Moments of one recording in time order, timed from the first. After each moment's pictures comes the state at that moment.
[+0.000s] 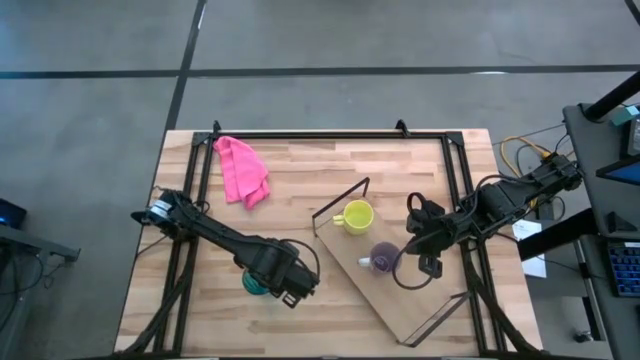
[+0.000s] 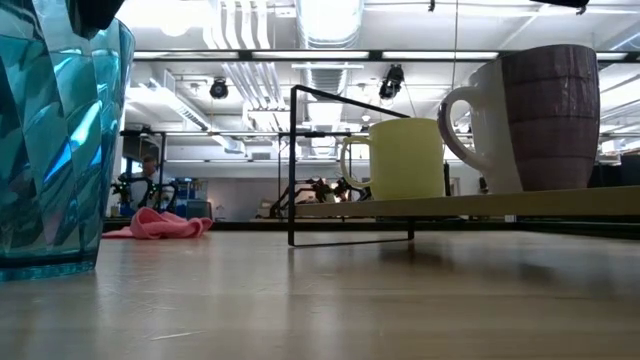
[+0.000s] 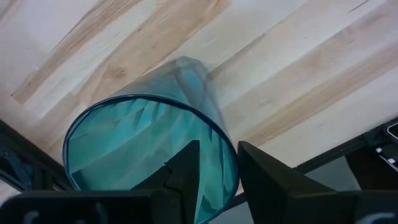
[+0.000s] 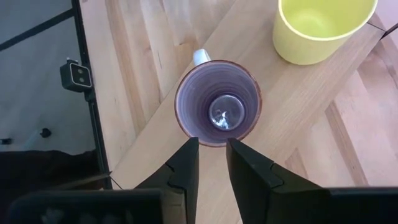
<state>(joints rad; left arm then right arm) -0.45 1.89 1.83 -1.47 0.12 -1.38 0.48 1.19 1.29 -1.13 0.11 0.76</state>
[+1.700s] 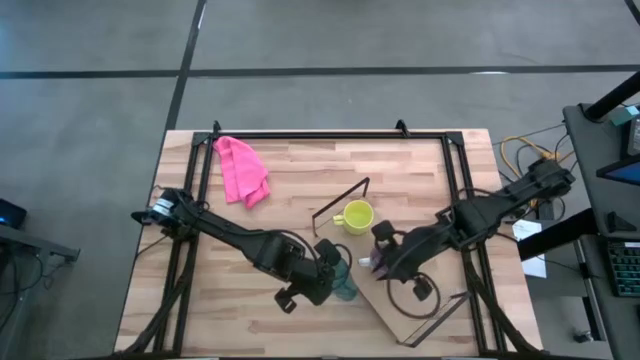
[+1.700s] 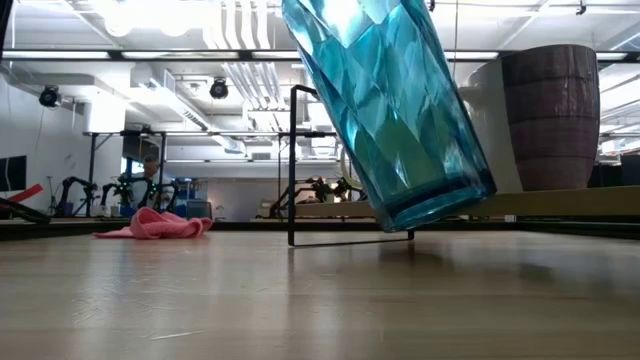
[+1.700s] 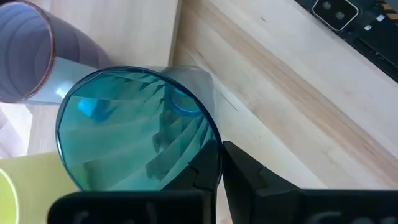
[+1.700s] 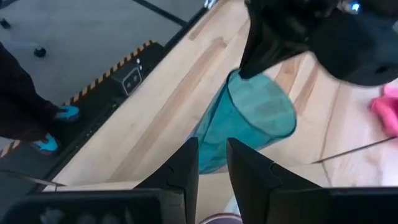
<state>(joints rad) -0.41 1.89 1.83 -0.98 -0.06 0.41 0.48 1.34 1.29 -0.67 -0.01 -0.14</state>
